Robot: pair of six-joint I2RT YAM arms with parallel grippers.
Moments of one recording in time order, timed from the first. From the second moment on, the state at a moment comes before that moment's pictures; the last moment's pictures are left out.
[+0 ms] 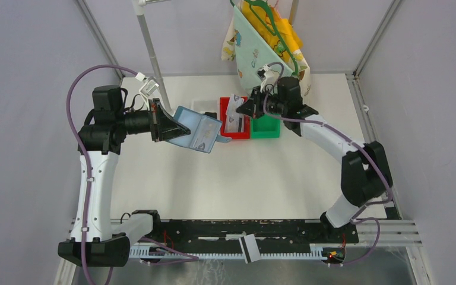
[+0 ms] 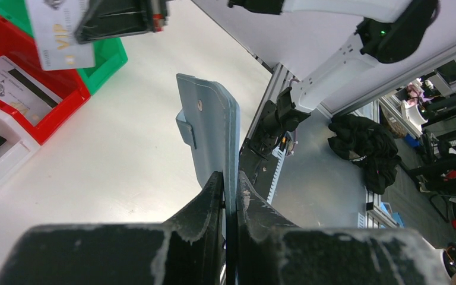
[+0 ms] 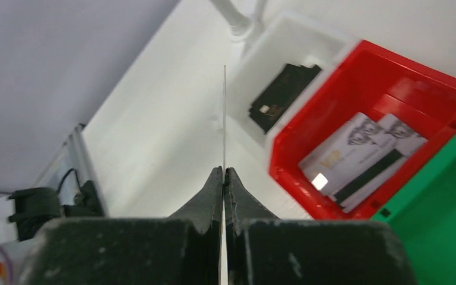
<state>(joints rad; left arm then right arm) 0.01 1.08 1.38 -0.91 1.23 0.02 0.44 1.60 1.16 0.16 -0.62 0.41</state>
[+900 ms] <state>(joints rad) 0.01 1.07 1.43 -0.91 1.27 0.02 0.47 2.00 1.46 -0.13 -0.40 0.22</state>
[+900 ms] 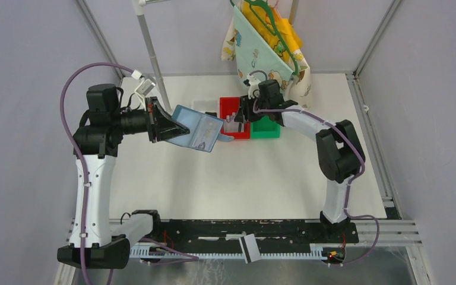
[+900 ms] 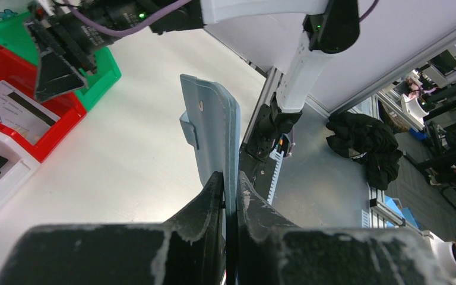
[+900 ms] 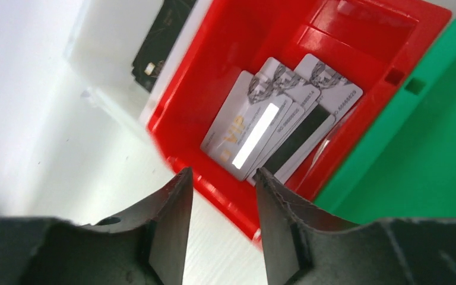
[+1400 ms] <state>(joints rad) 0.01 1.00 1.34 -0.60 1.25 -0.21 0.54 1.24 0.65 0.90 -0.60 0.79</state>
